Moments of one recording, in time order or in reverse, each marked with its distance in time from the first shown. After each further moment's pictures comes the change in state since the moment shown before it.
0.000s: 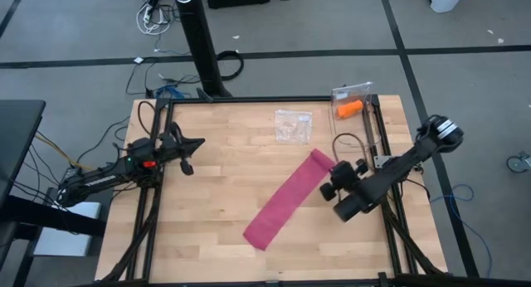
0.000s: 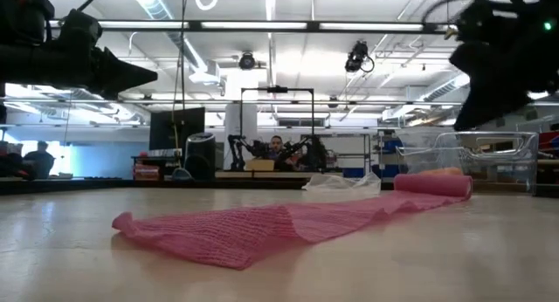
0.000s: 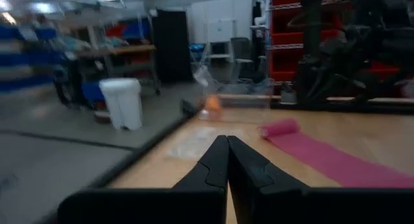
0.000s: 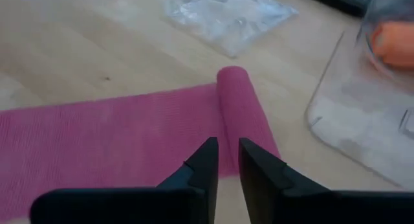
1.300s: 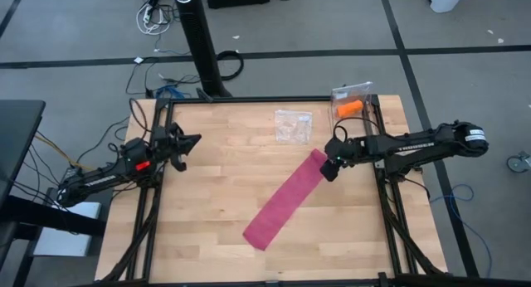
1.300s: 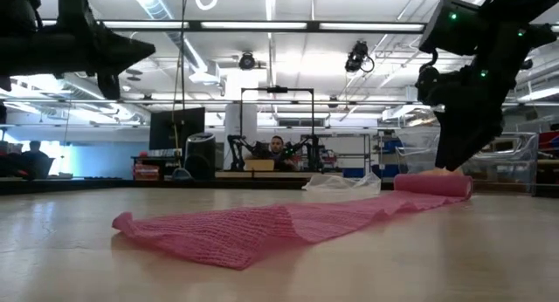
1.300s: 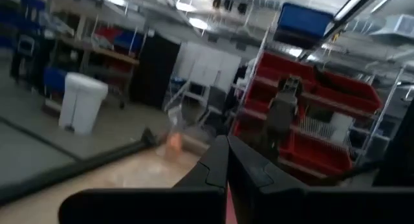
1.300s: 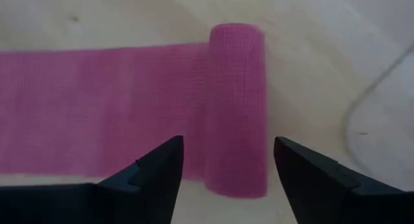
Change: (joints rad) left arm 0.000 0.001 0.000 0.152 0.028 -0.446; right arm -0.701 -0.291 -0.238 0.445 -0.672 -0.959
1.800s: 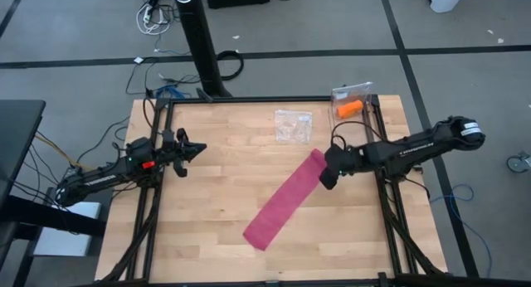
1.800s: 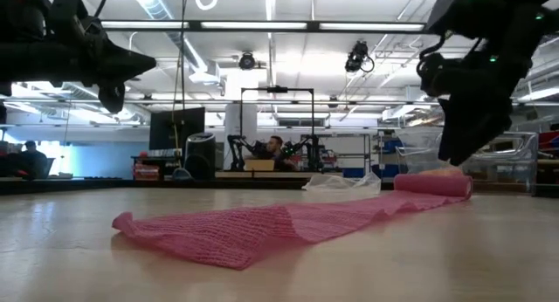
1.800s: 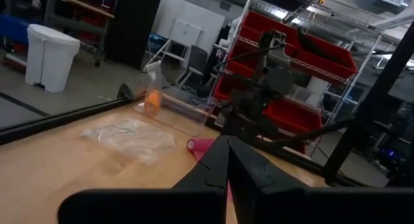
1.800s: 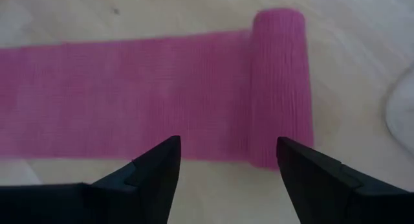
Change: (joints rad) left arm 0.000 0.028 0.000 -0.089 0.133 -0.046; right arm 0.217 0.008 0.055 -0.052 0.104 0.213
